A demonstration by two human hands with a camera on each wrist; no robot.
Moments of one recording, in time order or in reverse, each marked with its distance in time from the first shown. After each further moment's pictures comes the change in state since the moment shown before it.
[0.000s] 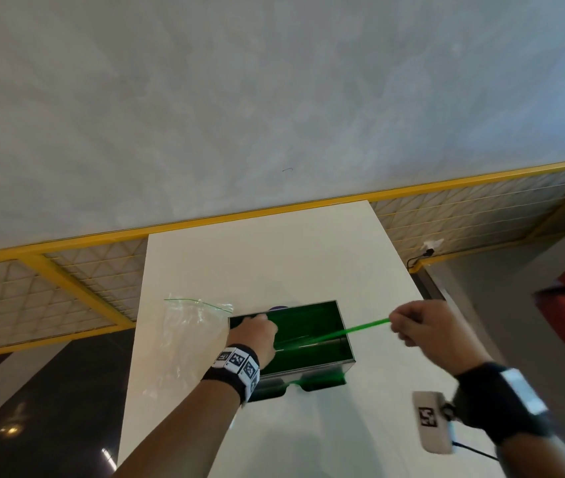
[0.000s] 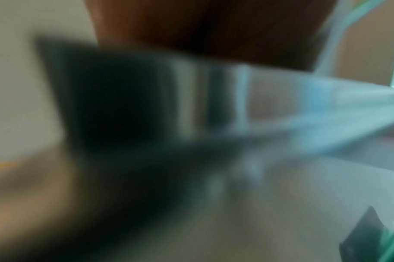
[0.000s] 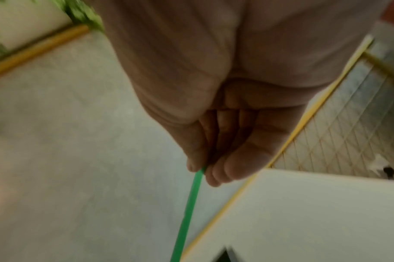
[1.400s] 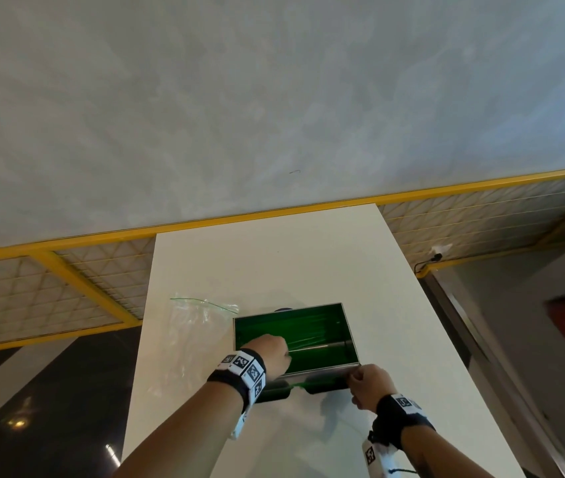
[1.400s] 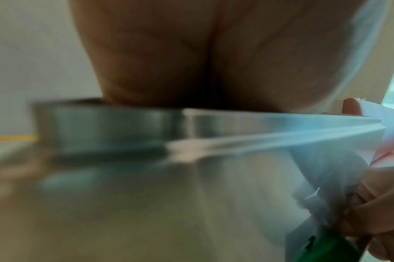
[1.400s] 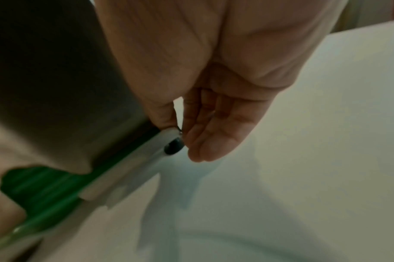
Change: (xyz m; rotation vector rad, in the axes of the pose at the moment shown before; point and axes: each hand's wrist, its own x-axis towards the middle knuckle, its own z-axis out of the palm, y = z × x) left_hand 0.001 0.007 0.011 -0.142 -0.280 0.009; right_hand 0.037 0.120 0.172 -0.032 -0.219 0.379
